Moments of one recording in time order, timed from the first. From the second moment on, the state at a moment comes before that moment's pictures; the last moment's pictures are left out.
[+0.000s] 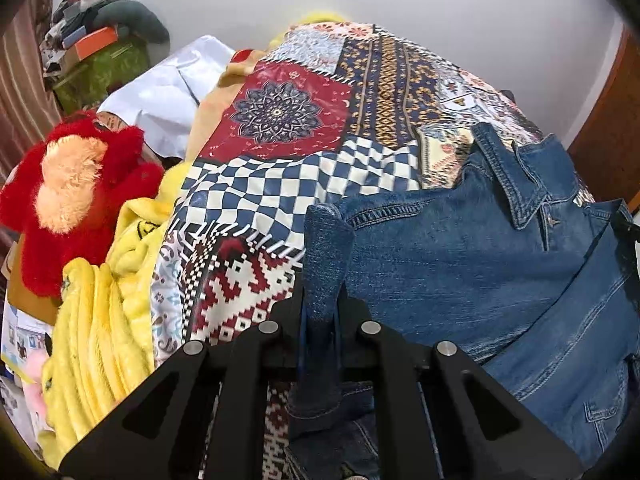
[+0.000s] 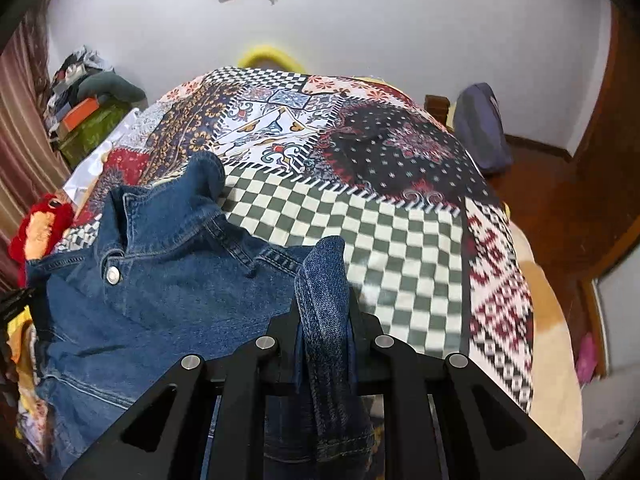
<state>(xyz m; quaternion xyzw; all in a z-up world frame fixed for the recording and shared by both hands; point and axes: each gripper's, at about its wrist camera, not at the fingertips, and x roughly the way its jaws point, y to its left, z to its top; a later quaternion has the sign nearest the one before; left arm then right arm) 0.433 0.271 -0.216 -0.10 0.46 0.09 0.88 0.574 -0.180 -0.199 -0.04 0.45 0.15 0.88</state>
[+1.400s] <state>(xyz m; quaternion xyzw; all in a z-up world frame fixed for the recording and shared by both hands) 0.303 0.175 -0.071 -0.03 0.34 0.05 0.94 0.386 -0.185 -0.056 -0.06 0.36 0.21 0.91</state>
